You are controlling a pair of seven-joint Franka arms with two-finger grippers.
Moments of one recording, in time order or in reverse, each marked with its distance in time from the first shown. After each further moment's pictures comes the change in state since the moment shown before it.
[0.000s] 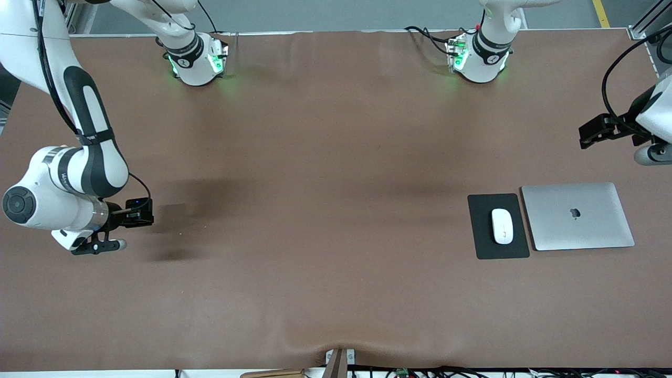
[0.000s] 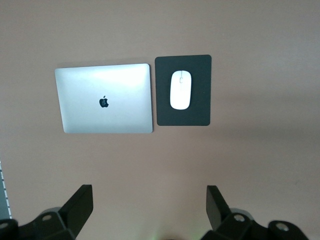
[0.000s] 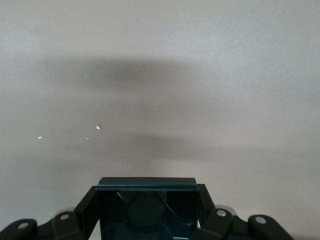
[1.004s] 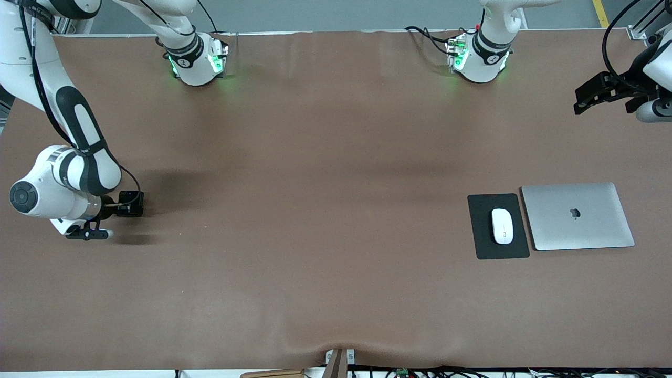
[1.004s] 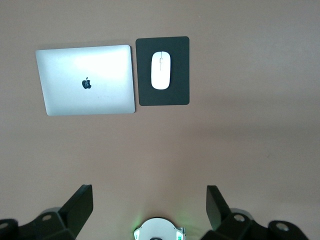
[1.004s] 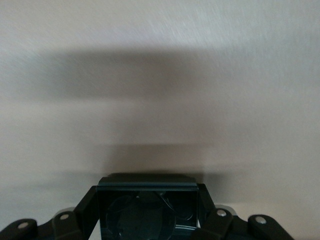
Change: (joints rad) left arm 0.000 -0.103 -0.005 -0.025 -0.080 -0.096 -0.005; right arm -0.161 0.078 -0.002 -0.153 -0.042 0.192 -0.001
